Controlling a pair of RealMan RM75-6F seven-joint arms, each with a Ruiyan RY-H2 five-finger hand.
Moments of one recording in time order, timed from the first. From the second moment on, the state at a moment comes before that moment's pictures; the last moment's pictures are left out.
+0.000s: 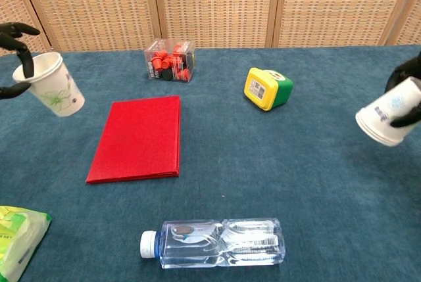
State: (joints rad) left arm -0.47 -1.29 -0.13 -1.77 1.15 1.26 0.27; right arm 0.67 -1.25 0.12 -1.76 -0.63 1.12 -0.22
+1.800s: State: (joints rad) left arm -0.07 -1.27 0.11 -1.61 1.67 1.70 0.29; right arm 0.24 -1.27 -0.11 -1.57 -1.50 1.60 -0.27
